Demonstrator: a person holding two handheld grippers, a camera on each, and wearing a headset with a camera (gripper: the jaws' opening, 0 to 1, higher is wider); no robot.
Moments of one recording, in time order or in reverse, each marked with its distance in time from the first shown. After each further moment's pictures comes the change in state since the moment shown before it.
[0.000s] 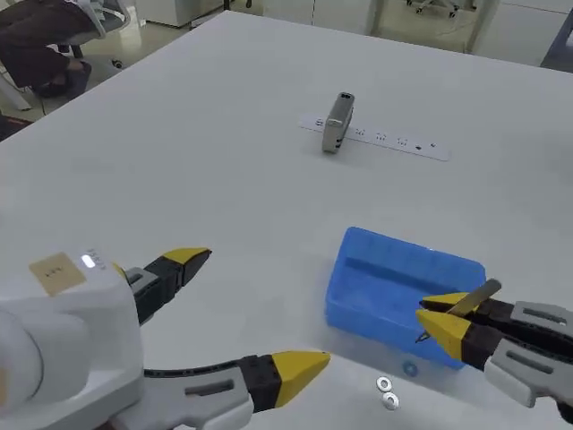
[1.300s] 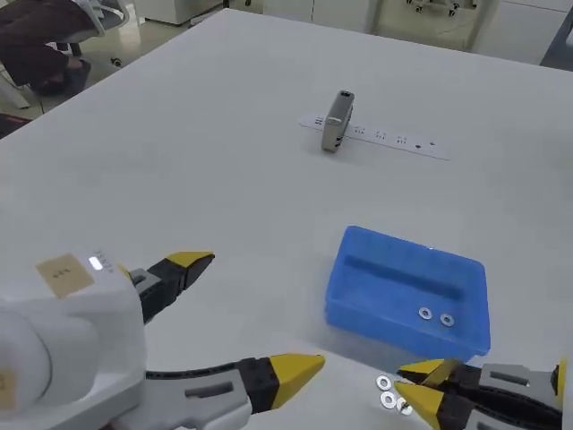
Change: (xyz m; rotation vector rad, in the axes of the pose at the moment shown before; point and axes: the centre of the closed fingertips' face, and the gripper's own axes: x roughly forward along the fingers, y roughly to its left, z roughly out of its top) left arm 0.001 0.000 -0.006 0.022 0.032 -0.007; right arm 0.006 0.037 -0.047 0.058 0.075 0.068
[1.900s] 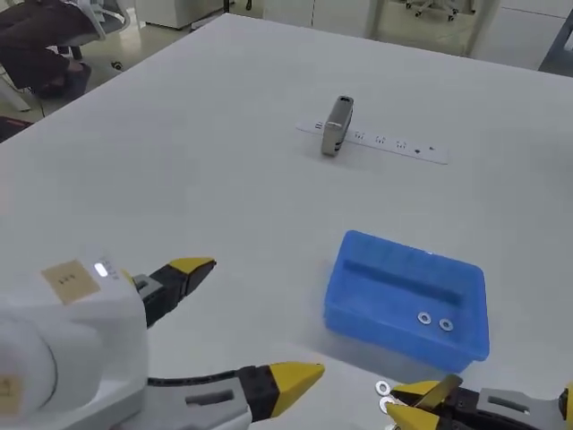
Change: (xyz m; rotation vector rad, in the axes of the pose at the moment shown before) left arm 0.000 -0.001 -0.003 0.012 0.015 -0.007; right arm -0.001 0.012 0.009 0.112 -0.055 0.008
